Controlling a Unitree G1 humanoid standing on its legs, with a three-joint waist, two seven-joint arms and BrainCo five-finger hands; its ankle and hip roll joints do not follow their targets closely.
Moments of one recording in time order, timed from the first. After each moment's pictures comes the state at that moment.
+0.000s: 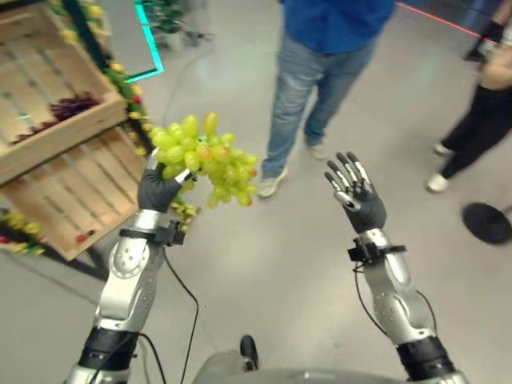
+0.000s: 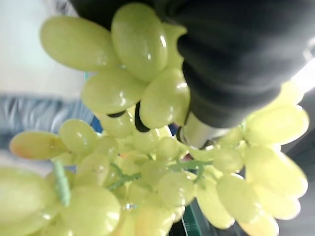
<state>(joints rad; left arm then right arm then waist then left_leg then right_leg) -0.12 0.40 -0.03 -0.21 -0.48 -0.24 -0.01 -0.04 -0.26 0.16 -0.10 0.65 -0.23 0.12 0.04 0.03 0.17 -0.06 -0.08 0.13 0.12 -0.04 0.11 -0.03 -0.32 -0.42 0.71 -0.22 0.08</state>
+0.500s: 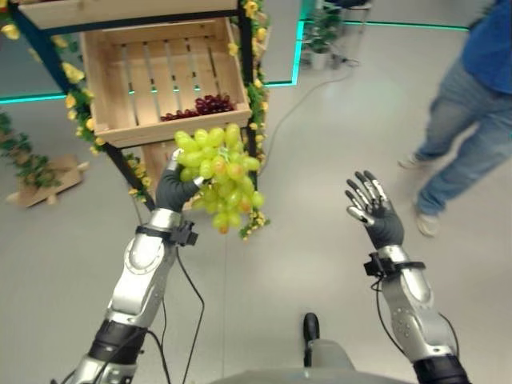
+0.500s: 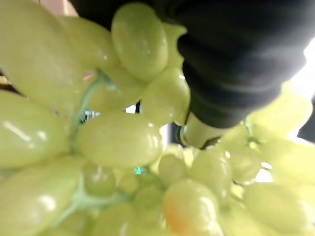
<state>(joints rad) -0.07 0.40 -0.13 -0.17 -0.44 -0.25 -0.08 0.09 -0.29 0.00 -0.04 0.55 -0.23 0.09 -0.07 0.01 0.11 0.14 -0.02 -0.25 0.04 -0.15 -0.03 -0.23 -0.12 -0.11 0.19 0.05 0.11</state>
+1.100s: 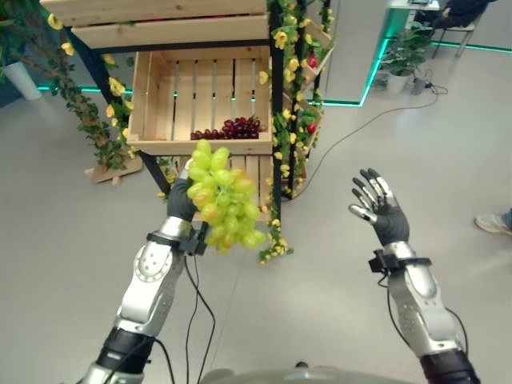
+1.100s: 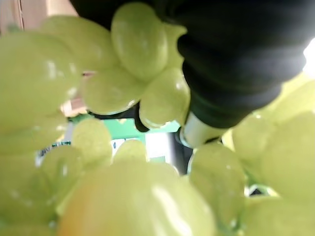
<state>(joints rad) -0.10 0.39 -0.13 -0.18 -0.45 -0.25 -0.08 0.04 -0.32 0.03 -0.04 0.53 -0.23 0.07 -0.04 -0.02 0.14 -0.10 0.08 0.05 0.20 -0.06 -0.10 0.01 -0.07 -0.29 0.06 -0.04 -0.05</state>
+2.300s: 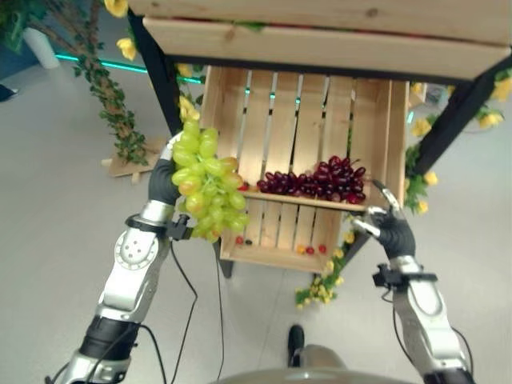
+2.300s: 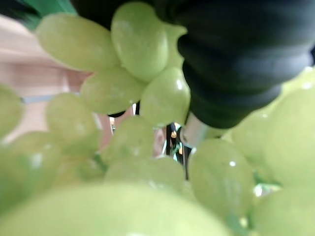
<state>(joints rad) -0.18 0.48 -0.07 -0.24 -0.33 -0.26 -0.06 0.22 -0.30 0.05 -0.13 0.40 -0.31 0.12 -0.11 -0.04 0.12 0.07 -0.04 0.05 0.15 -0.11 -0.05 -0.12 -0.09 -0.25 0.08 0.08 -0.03</state>
